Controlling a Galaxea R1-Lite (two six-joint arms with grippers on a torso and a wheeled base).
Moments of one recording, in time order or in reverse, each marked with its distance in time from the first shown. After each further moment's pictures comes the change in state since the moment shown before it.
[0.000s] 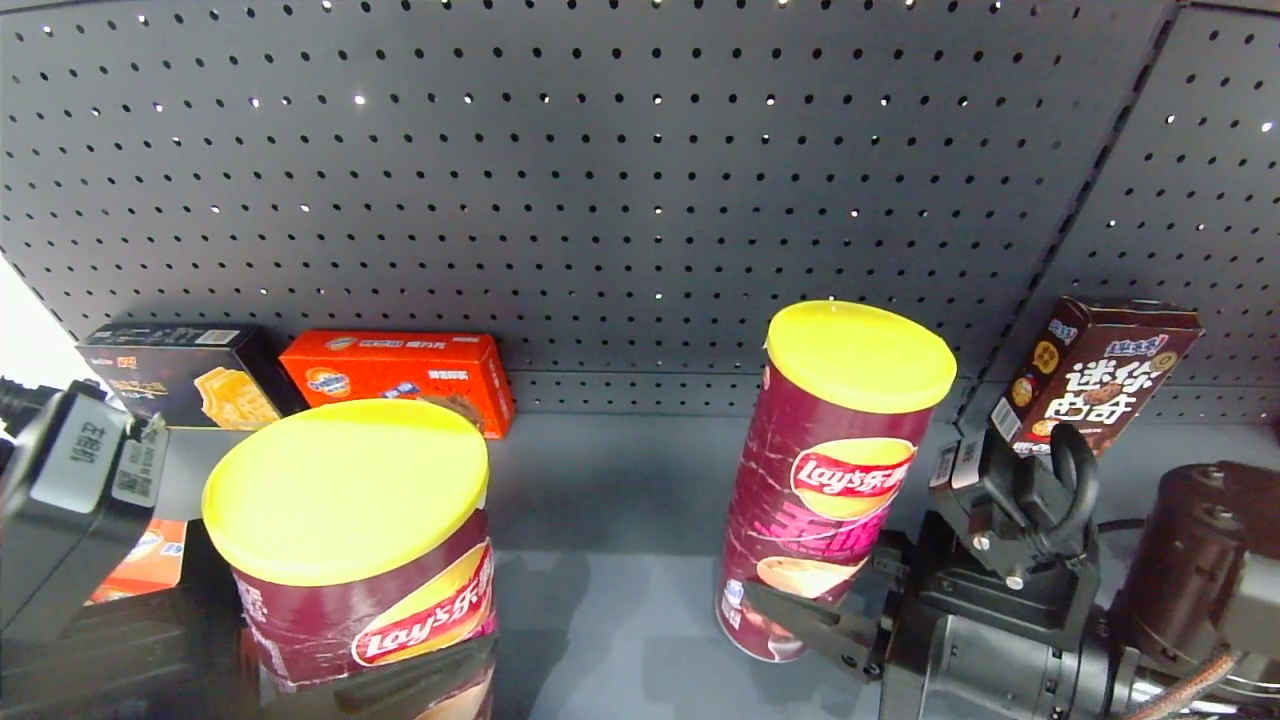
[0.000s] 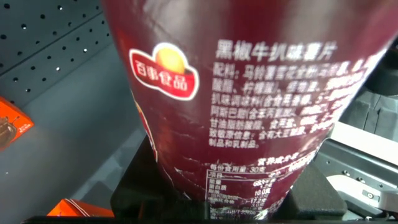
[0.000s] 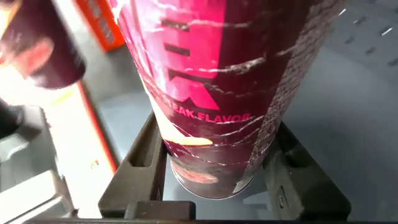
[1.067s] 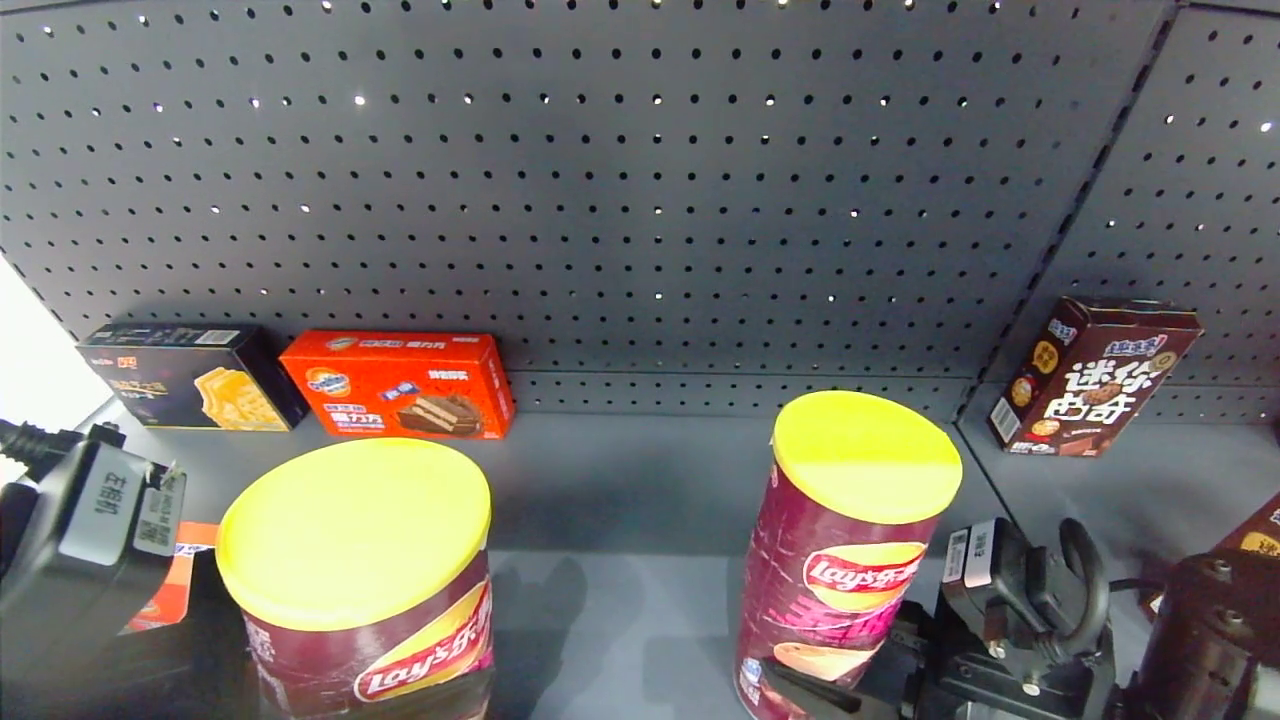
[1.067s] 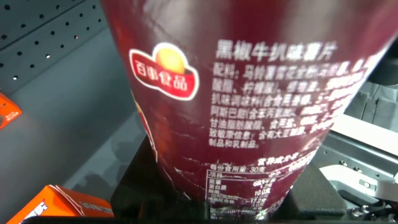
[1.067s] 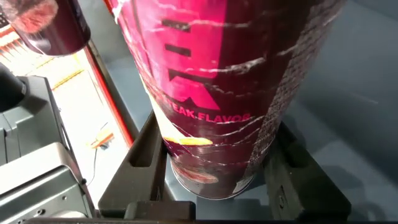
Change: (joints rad) left arm -0.003 -0.010 0.043 -0.002 -0.002 0.000; right arm 0.036 0.017 0.155 -0.121 -0.022 0.003
